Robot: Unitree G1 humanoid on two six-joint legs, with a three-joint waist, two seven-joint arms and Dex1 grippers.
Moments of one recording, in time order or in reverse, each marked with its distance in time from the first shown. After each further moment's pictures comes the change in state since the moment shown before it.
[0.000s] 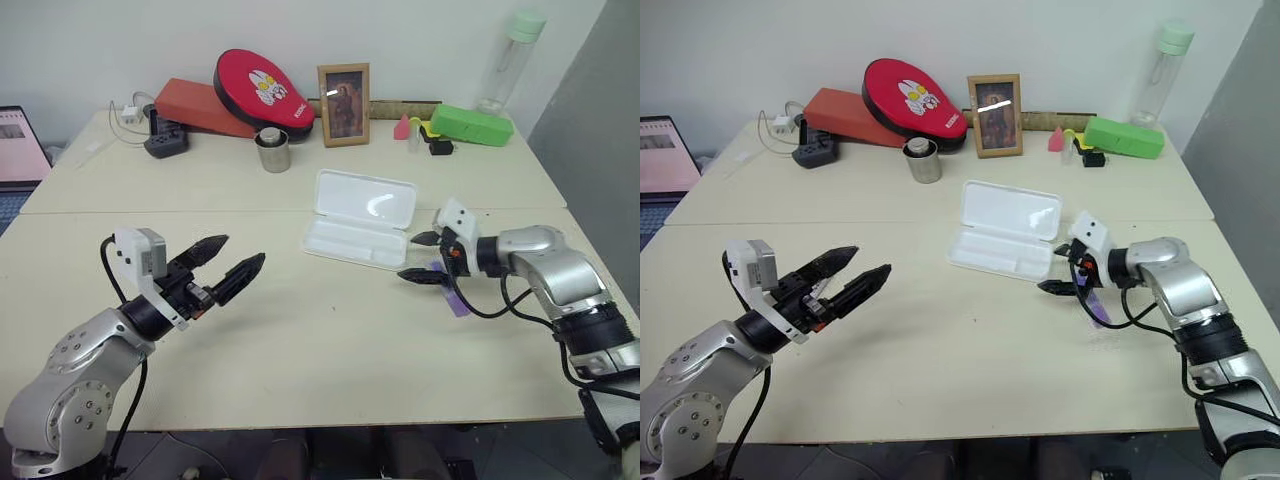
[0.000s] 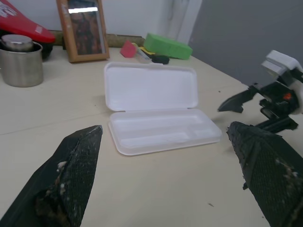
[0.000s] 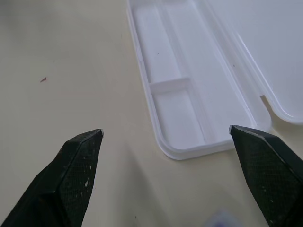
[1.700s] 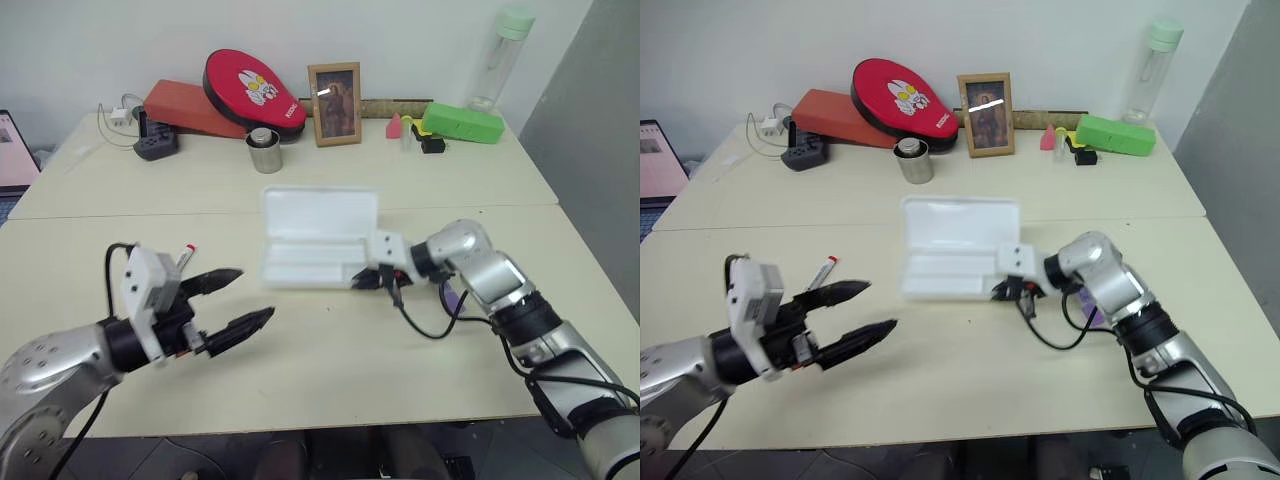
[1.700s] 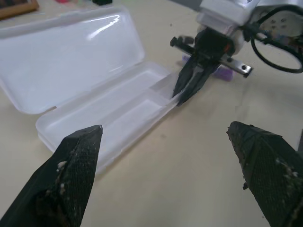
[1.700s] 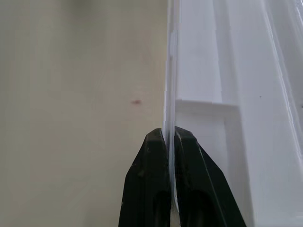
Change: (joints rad) left arm 0.240 0.238 0.112 -0.146 -0.061 0.045 -0.177; right arm -0.031 0.202 0.206 -0.130 -0.202 -0.187 0.232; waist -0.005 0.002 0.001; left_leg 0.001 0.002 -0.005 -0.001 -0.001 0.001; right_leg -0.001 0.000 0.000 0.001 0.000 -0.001
